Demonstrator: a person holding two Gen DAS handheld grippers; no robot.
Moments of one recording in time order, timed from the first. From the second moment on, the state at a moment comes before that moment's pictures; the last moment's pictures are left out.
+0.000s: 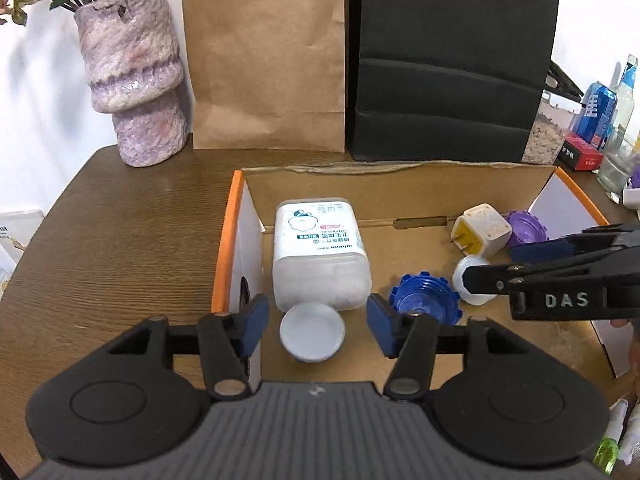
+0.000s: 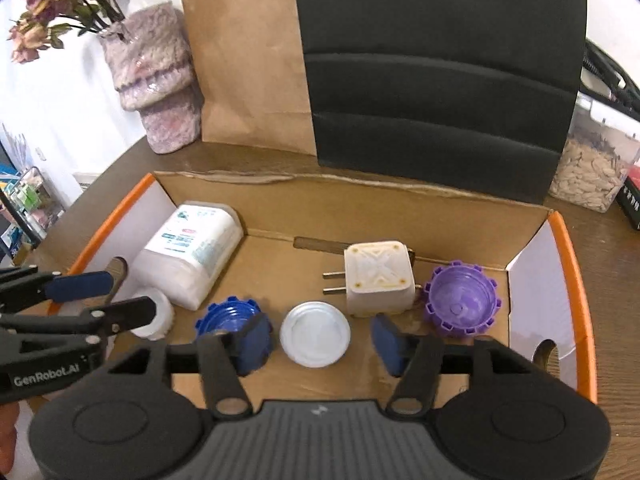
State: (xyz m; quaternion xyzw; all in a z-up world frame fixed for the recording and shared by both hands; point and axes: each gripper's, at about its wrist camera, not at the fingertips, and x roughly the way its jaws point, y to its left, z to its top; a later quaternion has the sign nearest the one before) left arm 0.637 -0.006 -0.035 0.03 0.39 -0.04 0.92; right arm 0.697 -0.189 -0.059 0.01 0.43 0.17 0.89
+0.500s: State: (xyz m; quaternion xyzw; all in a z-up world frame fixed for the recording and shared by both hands) left arm 0.505 -0.001 0.039 0.02 0.28 -0.01 0.96; right arm 0.545 -0.247 0.028 -0.01 0.34 0.14 0.93
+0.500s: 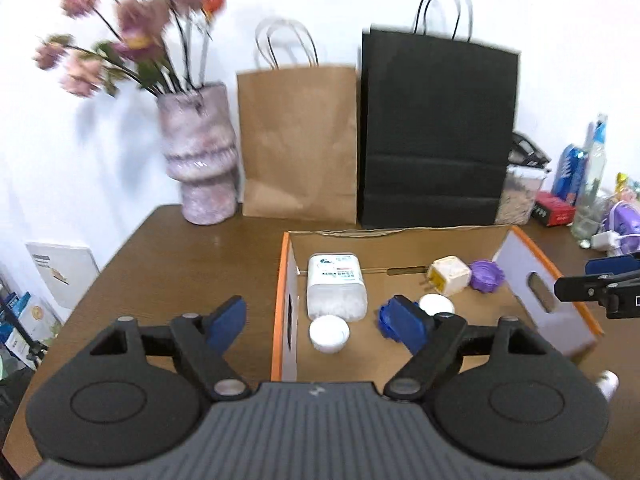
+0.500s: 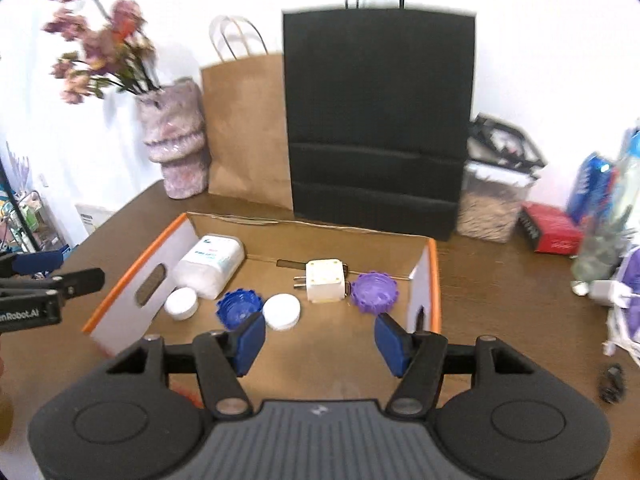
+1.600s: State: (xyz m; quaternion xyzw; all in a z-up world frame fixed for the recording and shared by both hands) left arm 0.138 0.032 -0.030 -0.01 0.18 -0.03 0.98; right arm 0.130 -0.233 -0.041 0.02 0.21 0.12 0.97
